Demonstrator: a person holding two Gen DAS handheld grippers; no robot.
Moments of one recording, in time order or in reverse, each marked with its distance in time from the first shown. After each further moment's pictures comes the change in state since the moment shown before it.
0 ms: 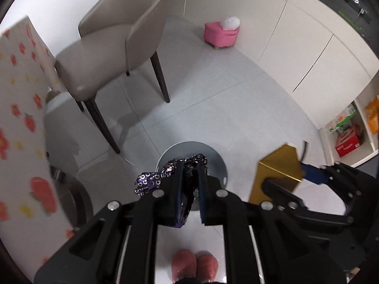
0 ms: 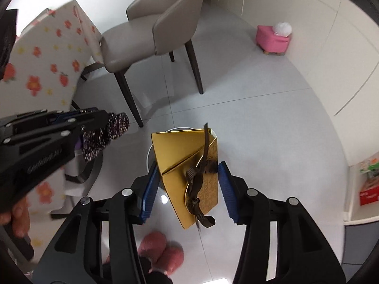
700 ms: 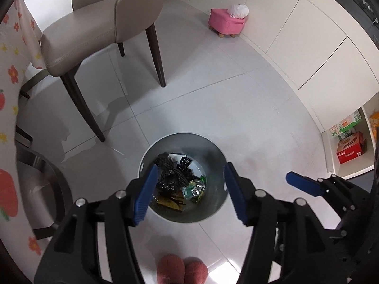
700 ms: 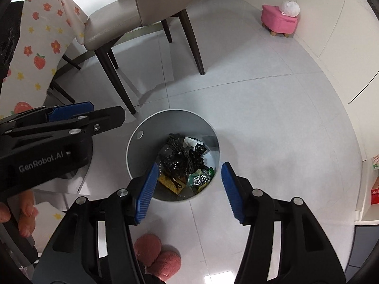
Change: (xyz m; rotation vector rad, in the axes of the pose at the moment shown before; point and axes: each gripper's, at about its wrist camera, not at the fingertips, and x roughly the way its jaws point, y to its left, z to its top) left arm 0.083 0.001 0.003 -0.079 0.064 -0.030; right arm 0.058 -0.028 -0.009 0.010 0.086 0.018
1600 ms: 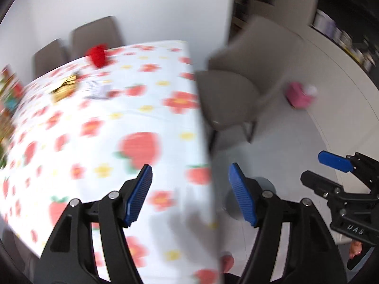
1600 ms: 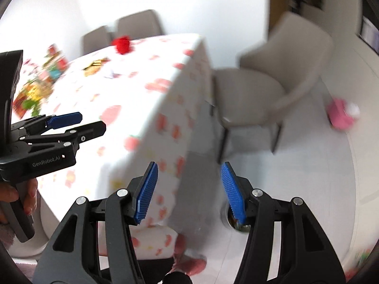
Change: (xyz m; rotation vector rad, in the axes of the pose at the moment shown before) left arm -0.441 0.162 -0.034 -0.358 -0.246 0.393; right arm -0.309 0.267 0.107 -0.482 -0.185 0.336
